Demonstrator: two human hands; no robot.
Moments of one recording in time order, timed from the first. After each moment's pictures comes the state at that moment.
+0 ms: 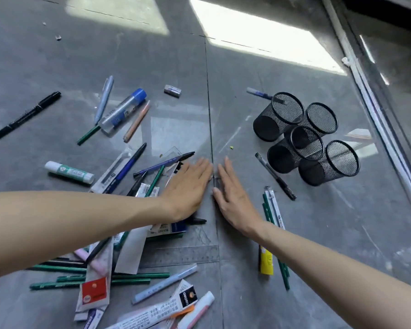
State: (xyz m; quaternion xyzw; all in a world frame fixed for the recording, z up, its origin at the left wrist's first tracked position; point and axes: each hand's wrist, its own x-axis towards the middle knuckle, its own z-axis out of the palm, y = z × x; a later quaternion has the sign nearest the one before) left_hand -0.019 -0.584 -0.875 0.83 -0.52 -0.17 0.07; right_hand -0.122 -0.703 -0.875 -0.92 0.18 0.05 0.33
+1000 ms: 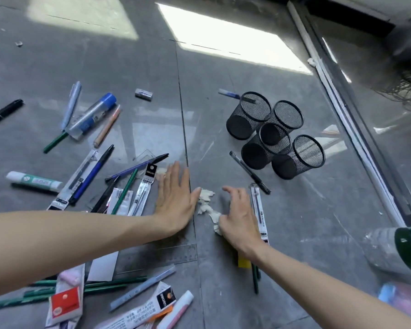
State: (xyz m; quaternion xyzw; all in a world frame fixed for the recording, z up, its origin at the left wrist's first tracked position) left_hand -0.063 -0.607 -0.882 0.88 -0.32 -0.26 0.23; right_hand -0.186 -0.709 -0.856 -0.89 0.36 0.02 0.27
